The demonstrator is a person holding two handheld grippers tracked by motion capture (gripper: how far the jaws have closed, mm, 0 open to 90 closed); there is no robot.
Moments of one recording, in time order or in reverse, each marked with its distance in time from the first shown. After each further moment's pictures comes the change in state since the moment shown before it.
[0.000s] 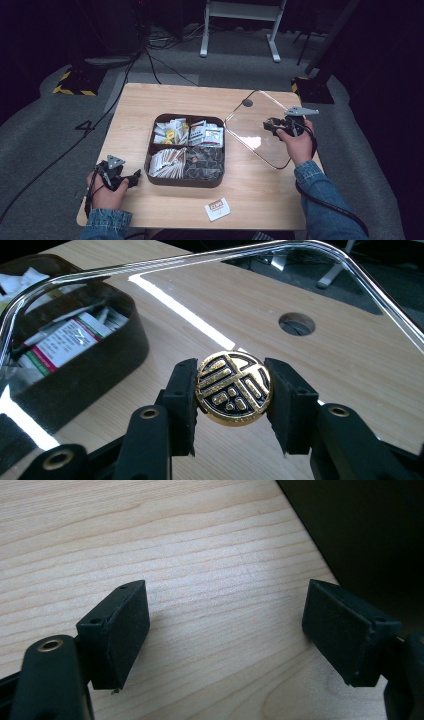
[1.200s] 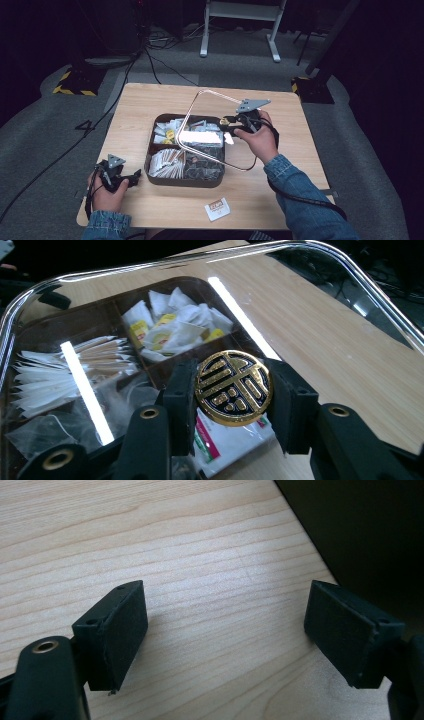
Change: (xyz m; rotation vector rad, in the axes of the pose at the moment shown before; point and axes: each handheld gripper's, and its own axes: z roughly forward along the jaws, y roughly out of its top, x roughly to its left) left arm 0.001 0.002 0.002 0.002 -0.013 0.003; right arm 0.120 0.072 0.046 0.036 0.272 -0.238
